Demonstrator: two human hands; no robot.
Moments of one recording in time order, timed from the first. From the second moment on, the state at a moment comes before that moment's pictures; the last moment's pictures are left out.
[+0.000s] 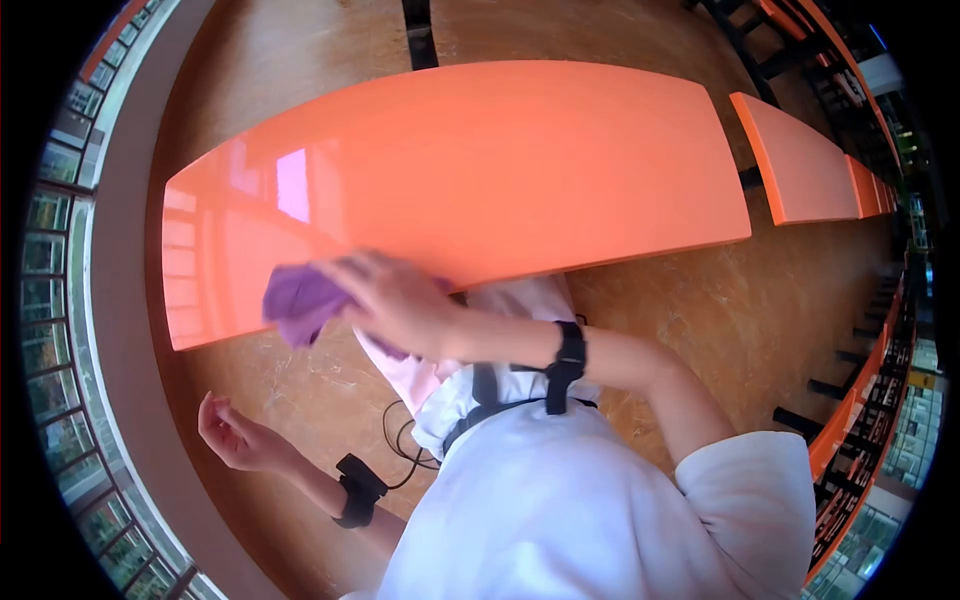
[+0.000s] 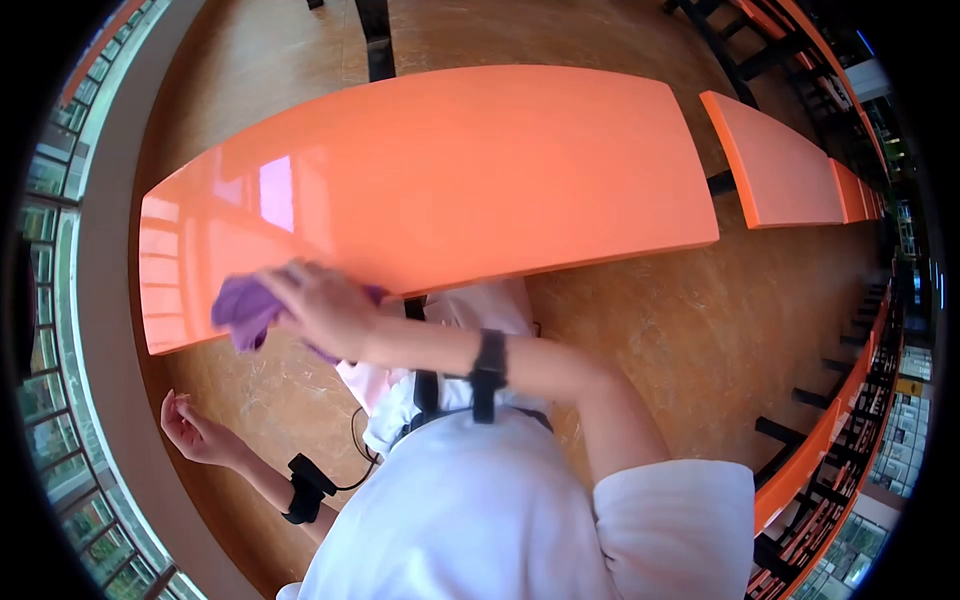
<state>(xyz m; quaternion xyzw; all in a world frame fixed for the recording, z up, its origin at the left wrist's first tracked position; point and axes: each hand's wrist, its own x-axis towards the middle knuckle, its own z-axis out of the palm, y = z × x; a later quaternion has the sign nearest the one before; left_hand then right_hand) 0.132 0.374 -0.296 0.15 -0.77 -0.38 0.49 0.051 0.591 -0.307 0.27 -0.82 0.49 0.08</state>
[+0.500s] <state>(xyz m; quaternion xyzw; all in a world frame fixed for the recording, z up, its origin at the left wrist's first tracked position) 0.170 0.370 -0.317 0.29 -0.79 -0.33 0.43 -0.151 0.602 -0.334 0.17 -0.94 0.21 0.18</state>
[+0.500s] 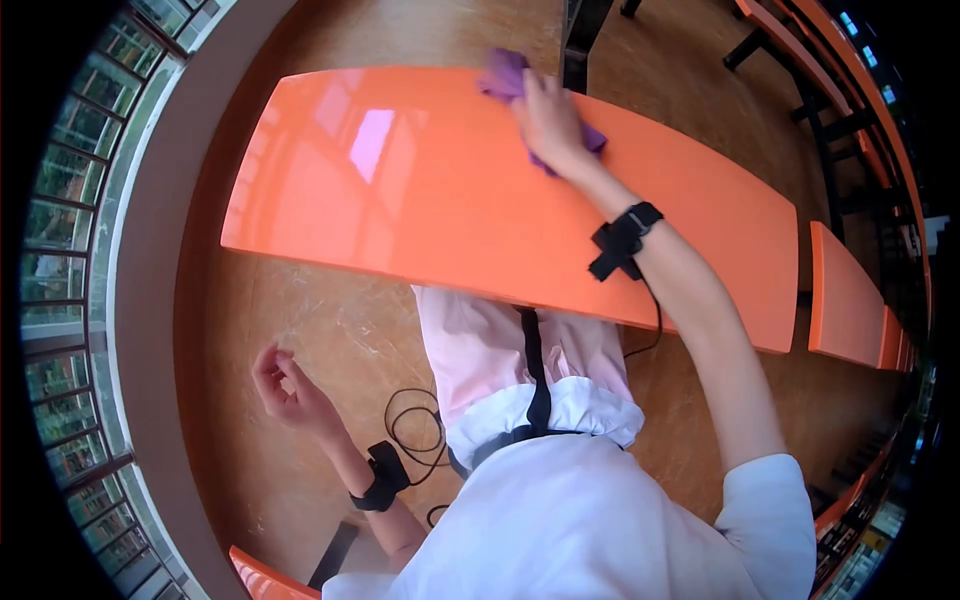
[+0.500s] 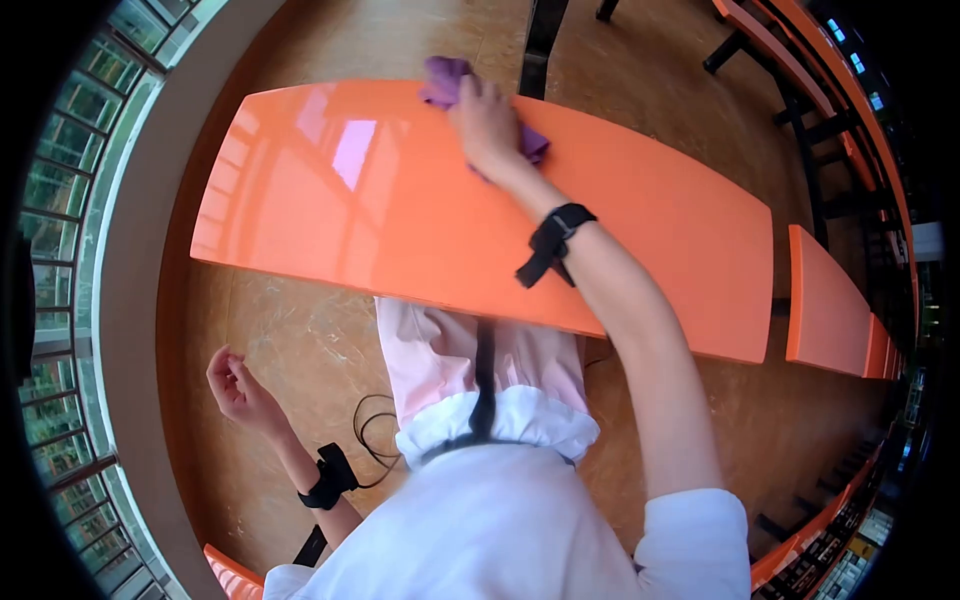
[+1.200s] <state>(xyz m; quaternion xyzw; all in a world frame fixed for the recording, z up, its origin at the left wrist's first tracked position) 0.191 0.374 -0.299 0.33 -0.77 -0.28 0.46 -0.209 0.537 -0.339 0.14 -0.94 0.25 0.18</state>
